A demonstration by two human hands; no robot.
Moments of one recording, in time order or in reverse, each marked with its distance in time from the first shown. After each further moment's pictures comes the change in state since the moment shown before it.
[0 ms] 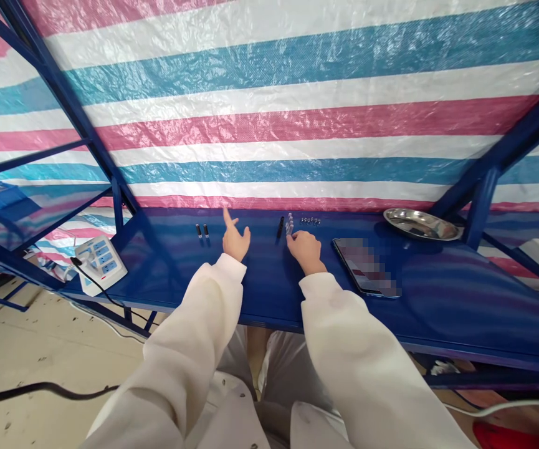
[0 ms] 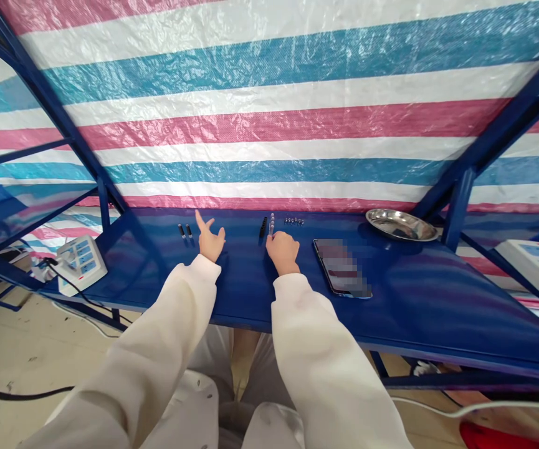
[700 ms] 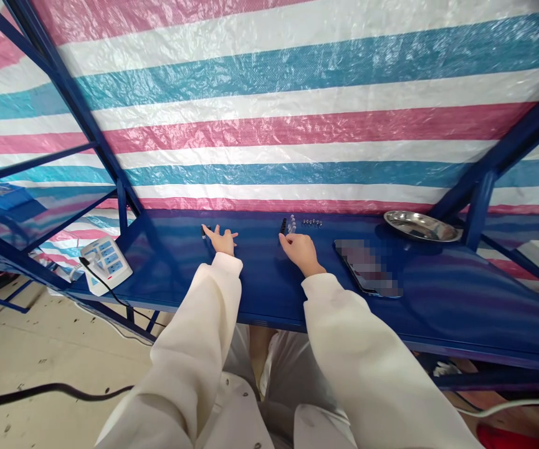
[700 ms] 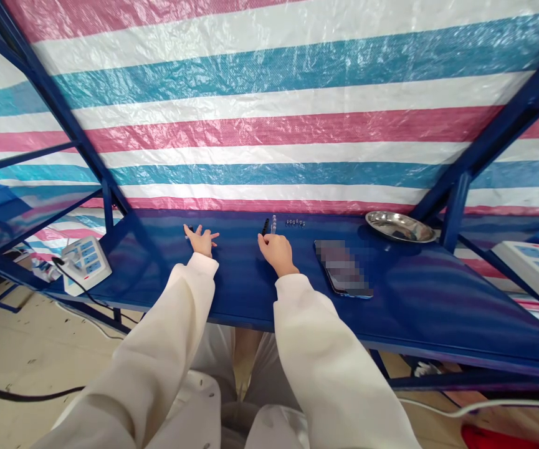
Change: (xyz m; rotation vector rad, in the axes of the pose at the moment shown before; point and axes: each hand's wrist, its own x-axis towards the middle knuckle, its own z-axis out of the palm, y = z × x) left_hand 0.018 -0.021 -0.013 -0.423 0.215 -0.346; right_hand -0.015 -0.007 0.001 0.115 0.109 -0.298
